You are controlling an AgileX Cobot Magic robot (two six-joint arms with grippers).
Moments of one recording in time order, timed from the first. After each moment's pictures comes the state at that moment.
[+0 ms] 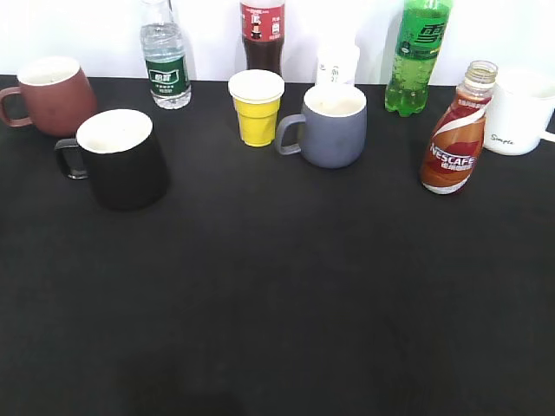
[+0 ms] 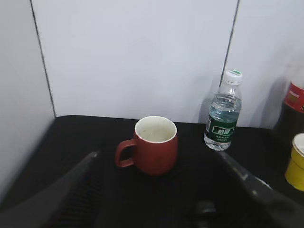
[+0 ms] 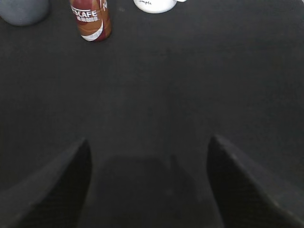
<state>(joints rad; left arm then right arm) -0.02 0.75 -0.62 0.00 0.13 -0.04 0.06 0.04 -0.50 -0.02 1.04 0.07</state>
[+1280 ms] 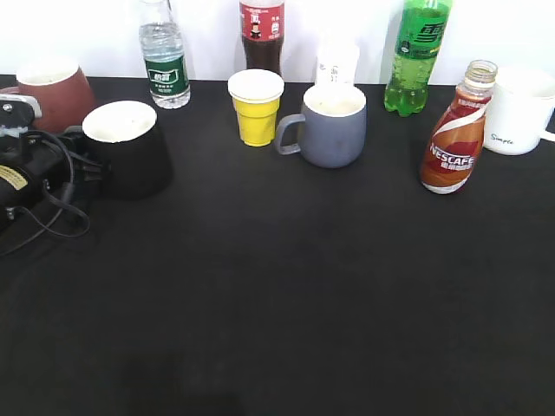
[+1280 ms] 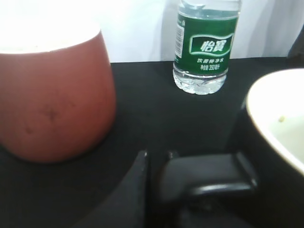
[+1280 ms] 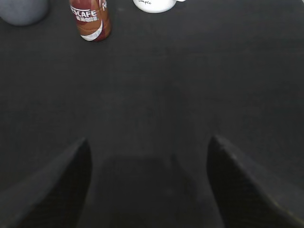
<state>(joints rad) -0.14 1.99 -0.66 0.08 -1.04 -0.05 0.06 0.04 -0.50 -0.02 1.04 0.07</state>
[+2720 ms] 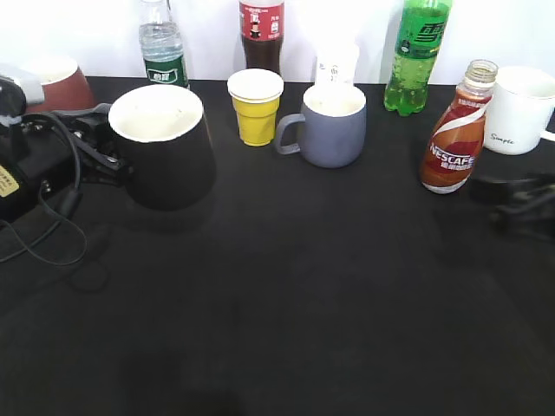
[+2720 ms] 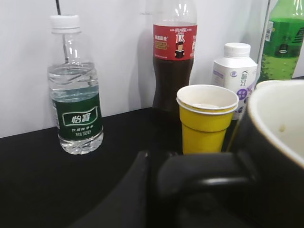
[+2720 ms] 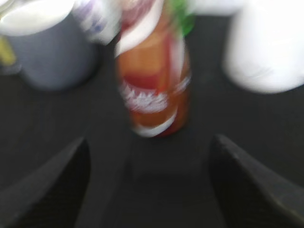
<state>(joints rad) -0.29 1.71 -0.50 0.26 -1.08 -0.10 0.07 1.48 -0.31 -0.40 -0.72 0.36</state>
